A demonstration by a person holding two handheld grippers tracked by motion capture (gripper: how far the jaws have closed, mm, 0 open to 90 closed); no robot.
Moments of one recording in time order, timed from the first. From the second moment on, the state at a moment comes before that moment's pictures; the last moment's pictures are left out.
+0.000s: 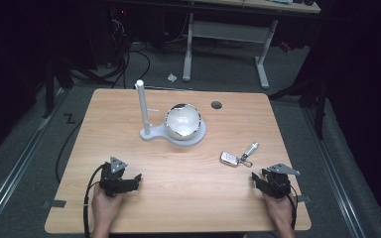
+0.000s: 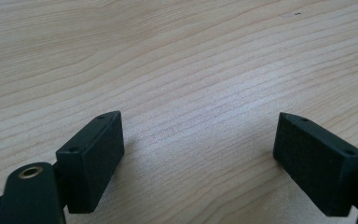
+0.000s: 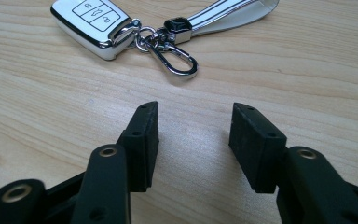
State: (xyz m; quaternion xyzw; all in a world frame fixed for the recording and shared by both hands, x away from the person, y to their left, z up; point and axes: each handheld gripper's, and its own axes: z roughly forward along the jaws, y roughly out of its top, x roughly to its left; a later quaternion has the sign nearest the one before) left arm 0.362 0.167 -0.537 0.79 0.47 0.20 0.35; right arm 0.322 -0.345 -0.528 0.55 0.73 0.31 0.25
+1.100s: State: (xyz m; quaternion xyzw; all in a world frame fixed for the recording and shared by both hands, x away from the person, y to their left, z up) left arm 0.362 0.167 -0.537 0.79 0.47 0.20 0.35; right arm 0.341 -0.328 -0.512 0.52 0.75 0.33 0.24
